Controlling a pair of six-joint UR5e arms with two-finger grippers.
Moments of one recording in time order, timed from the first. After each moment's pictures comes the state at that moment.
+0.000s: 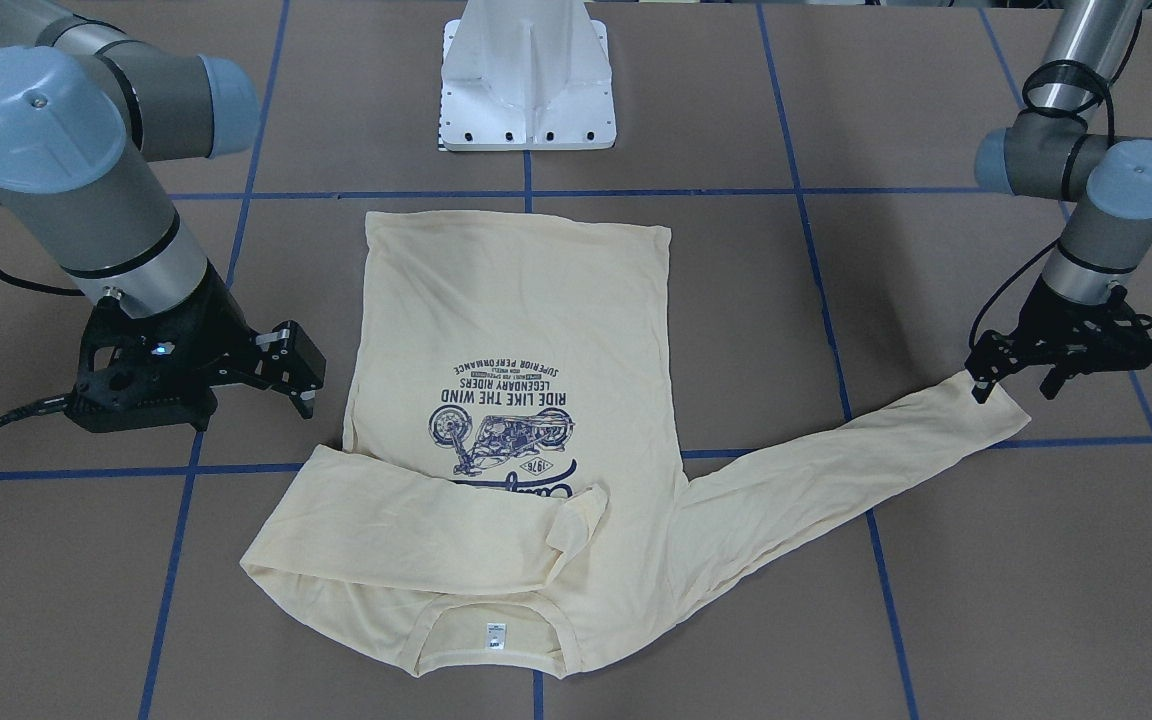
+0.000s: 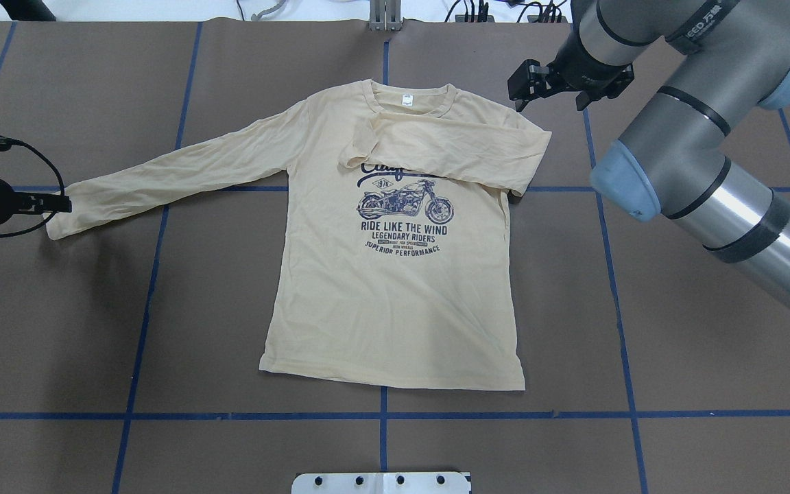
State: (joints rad) left arm -0.92 -1.61 -1.46 -2.44 -1.85 -0.94; right arm 0.93 -0.95 1.70 -1.56 2.05 0.86
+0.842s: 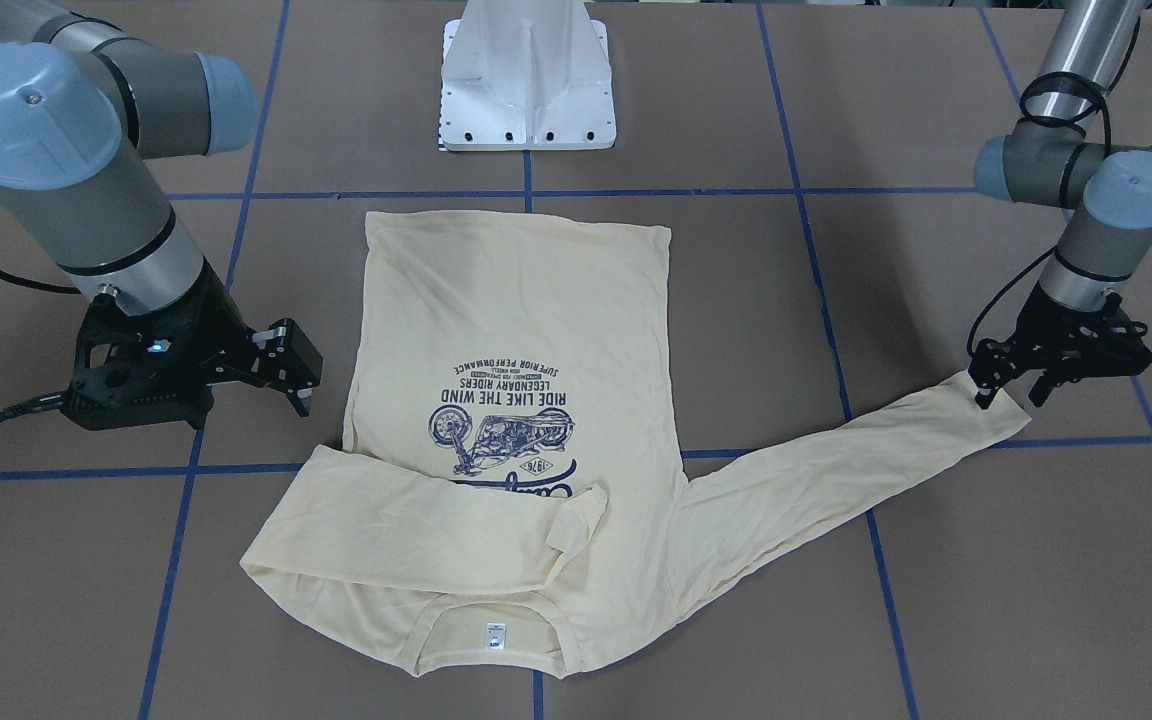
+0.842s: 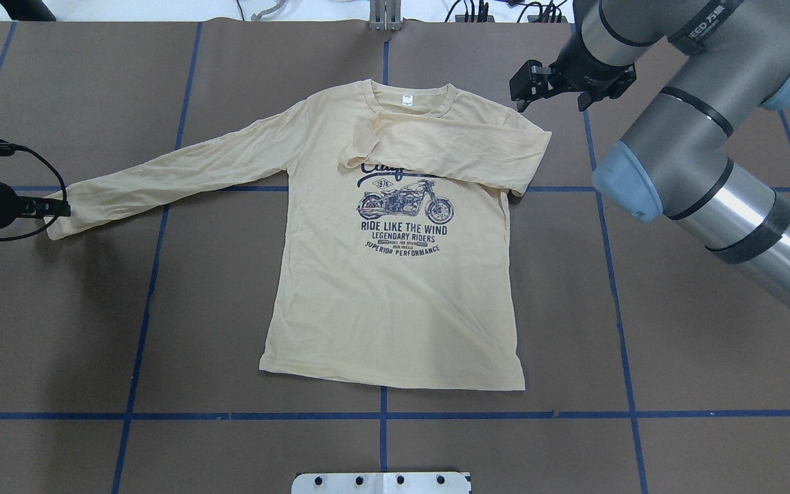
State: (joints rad) left arm -0.91 -1.62 -1.44 -2.46 -1.85 -0.93; right arm 0.94 -0.96 1.70 -1.56 2.05 0.86
